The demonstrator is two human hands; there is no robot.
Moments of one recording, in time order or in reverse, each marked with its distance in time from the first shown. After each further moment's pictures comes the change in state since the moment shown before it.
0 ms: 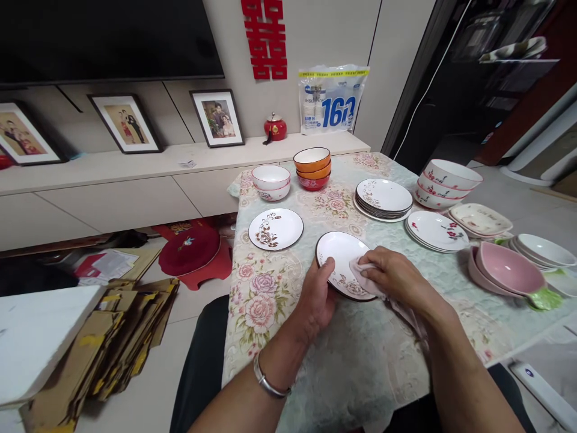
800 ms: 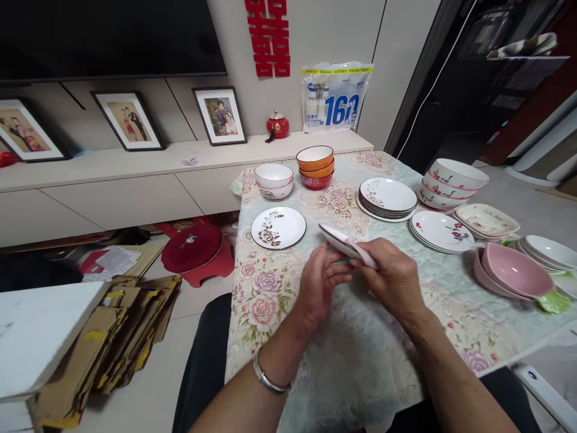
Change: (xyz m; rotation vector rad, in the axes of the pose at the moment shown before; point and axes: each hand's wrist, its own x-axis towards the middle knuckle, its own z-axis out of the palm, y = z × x) left_hand 0.000 0.016 0.000 0.196 -0.030 0.041; right_hand -0.002 -0.041 0.012 0.011 0.460 -0.170
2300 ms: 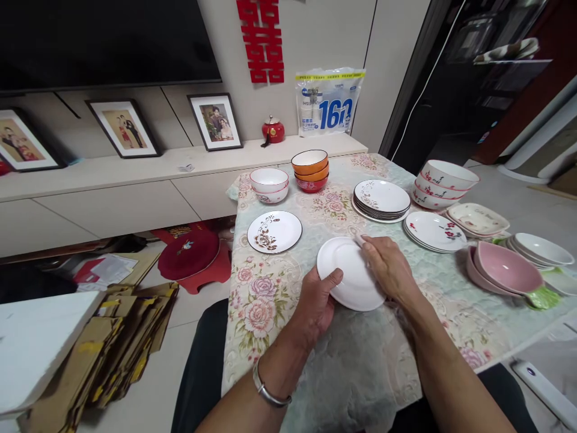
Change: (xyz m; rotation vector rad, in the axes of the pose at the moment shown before) left_hand -0.005 -0.016 0.000 -0.171 0.053 -0.090; right_hand 0.001 0.056 0.015 0.020 -0.048 0.238
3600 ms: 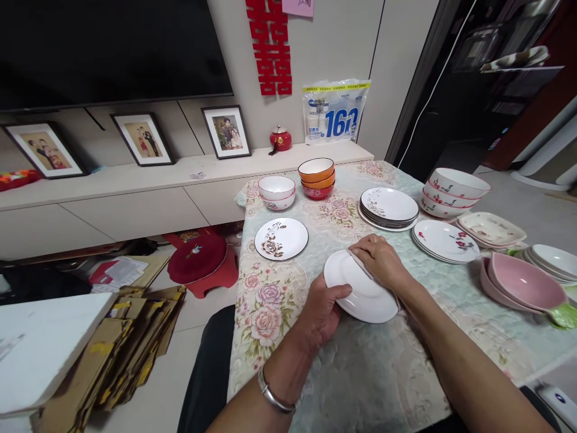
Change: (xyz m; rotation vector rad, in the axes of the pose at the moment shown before) left_hand 0.005 0.002 -0.004 0.015 -0.096 -0.029; right_hand 0.039 0.003 0.014 -0.074 -0.192 -0.146
